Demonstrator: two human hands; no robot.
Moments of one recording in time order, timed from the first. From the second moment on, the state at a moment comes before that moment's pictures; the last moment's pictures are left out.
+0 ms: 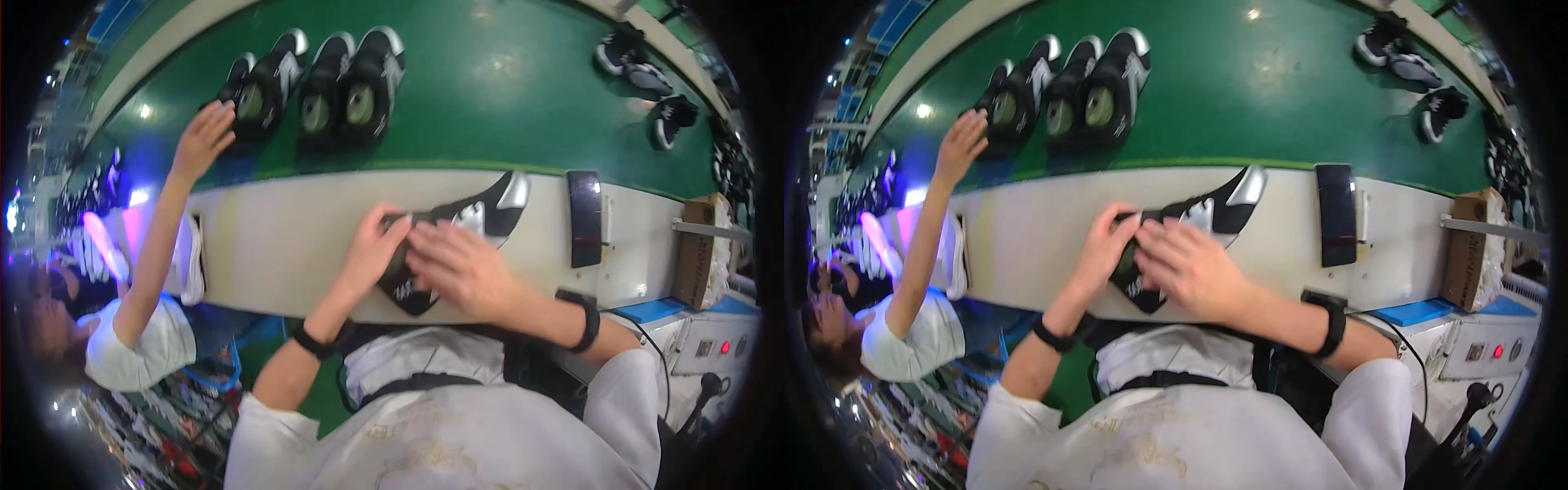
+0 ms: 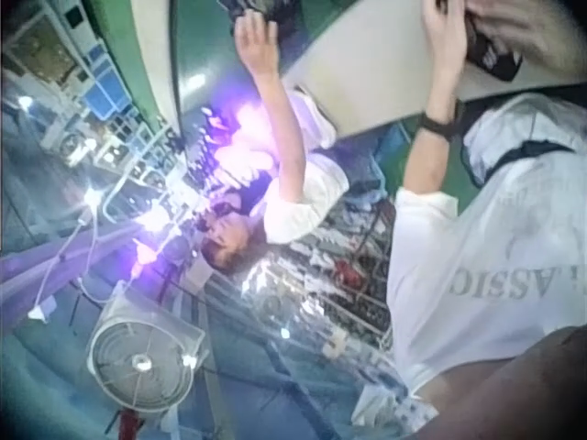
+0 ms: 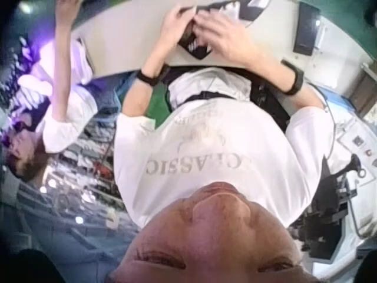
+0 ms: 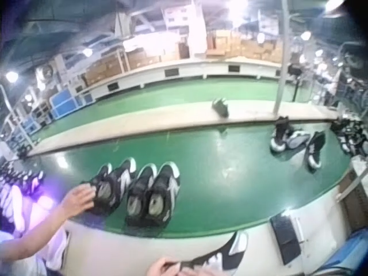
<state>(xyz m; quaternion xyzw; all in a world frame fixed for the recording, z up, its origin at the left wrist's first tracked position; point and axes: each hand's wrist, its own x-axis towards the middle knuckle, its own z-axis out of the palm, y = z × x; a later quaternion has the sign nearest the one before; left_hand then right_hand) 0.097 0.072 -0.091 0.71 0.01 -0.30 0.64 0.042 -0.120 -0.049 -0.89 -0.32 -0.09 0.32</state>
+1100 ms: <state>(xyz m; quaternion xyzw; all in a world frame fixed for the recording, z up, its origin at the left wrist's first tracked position) 0.045 0.064 -0.106 0.92 -0.31 -0.08 0.23 0.292 -0.534 -0.172 -0.95 0.14 -0.21 -0.18</state>
